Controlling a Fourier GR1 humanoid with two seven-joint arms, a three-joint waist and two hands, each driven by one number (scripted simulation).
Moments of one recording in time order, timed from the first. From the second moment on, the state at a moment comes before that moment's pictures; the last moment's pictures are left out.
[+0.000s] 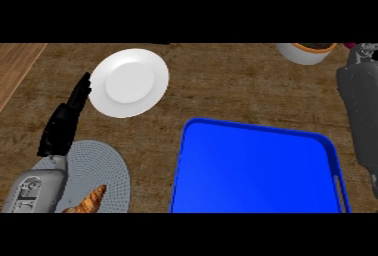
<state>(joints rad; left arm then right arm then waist) -0.23 0.23 0.03 -1.47 -0.20 0.04 0.07 -0.90 -0.37 -0.12 -1.18 1.19 -0.13 1.11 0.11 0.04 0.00</state>
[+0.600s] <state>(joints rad) -0.22 0.23 0.04 -1.44 -0.20 0.04 0.06 -1.24 -0.46 -0.24 -0.74 1.40 -0.19 1.09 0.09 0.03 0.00</state>
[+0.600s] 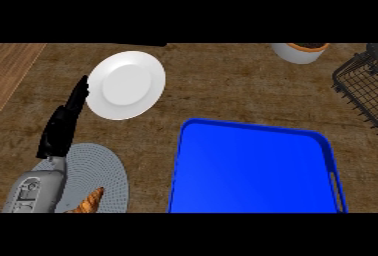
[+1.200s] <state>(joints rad) -0.19 0.25 0.07 -1.46 -0.19 0.04 0.05 -1.32 -0.60 -0.26 -0.38 1.52 -0.22 1.04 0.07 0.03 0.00</state>
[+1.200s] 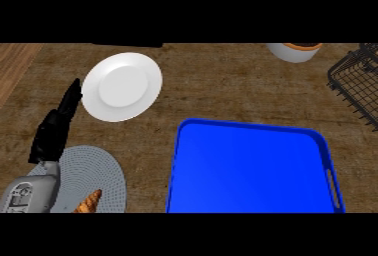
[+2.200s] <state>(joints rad) -0.18 0.24 0.09 -1.46 -0.20 0.04 0.06 -1.22 -0.72 -0.37 -0.23 1.43 -0.26 0.86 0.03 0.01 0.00</state>
